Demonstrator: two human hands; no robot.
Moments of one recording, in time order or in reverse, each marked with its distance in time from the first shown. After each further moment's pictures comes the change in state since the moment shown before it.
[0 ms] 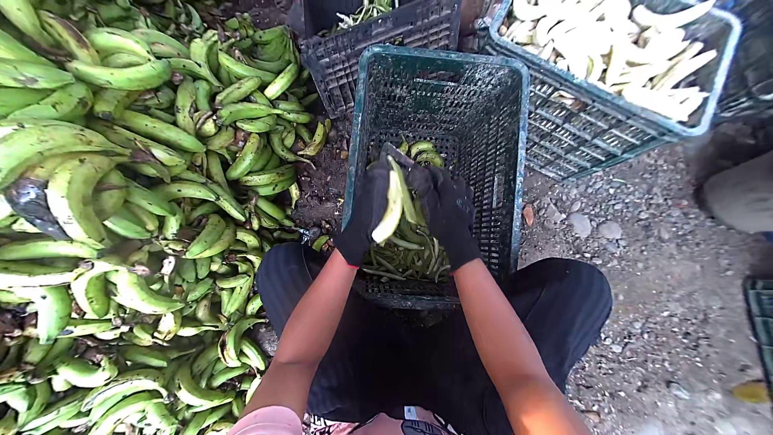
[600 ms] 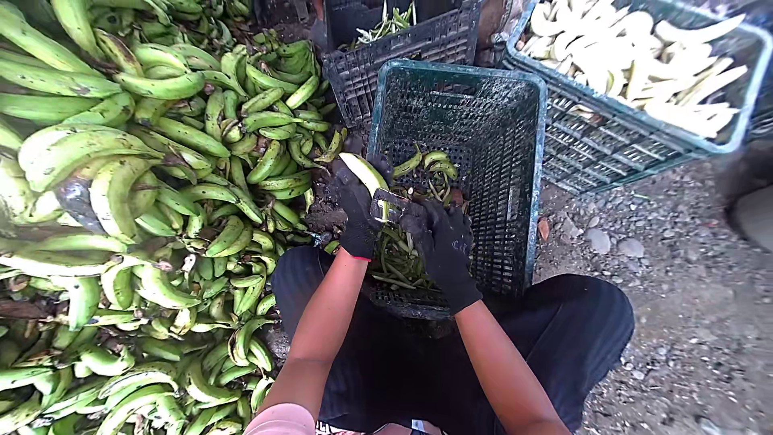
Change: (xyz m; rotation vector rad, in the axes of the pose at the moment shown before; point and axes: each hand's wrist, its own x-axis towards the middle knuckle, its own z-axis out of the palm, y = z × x) left_hand 0.019 0.002 -0.012 -0.737 0.307 0.155; right_hand -0.046 -0.003 0.025 0.056 0.088 -0.162
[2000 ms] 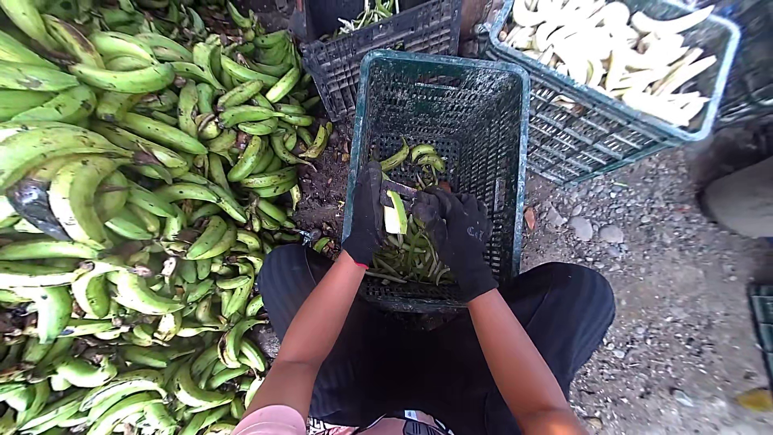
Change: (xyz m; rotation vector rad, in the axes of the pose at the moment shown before) left_hand -0.022 -0.021 0.002 0.550 0.038 -0.233; right_hand 0.008 0.023 -0.030 -0.193 0.026 -0.006
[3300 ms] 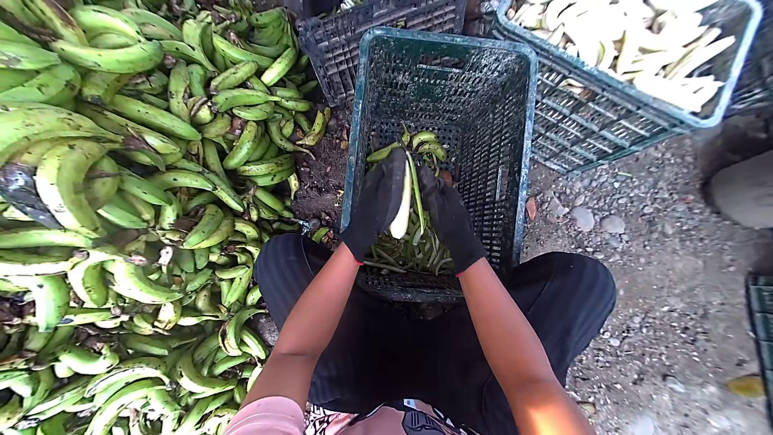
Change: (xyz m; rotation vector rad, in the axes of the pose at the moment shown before) left_hand -0.017 0.026 0.004 0.445 -0.204 0.160; right_hand 0.027 0.000 0.020 0.564 -0.265 0.252
